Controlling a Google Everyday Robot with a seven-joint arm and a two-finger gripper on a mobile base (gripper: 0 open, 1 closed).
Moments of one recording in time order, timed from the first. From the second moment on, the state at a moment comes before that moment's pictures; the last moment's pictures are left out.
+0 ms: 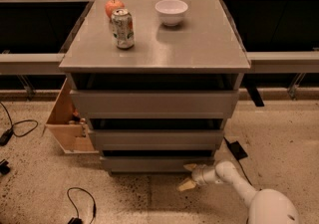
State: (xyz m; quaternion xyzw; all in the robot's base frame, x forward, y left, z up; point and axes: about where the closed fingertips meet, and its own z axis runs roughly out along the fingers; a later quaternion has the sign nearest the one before) arm 0.630 -0.137 0.148 -0.47 0.78 0.25 0.34
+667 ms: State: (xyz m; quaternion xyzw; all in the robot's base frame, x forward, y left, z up) arm 0.614 -0.137 0.157 -0.48 0.78 0.24 0.32
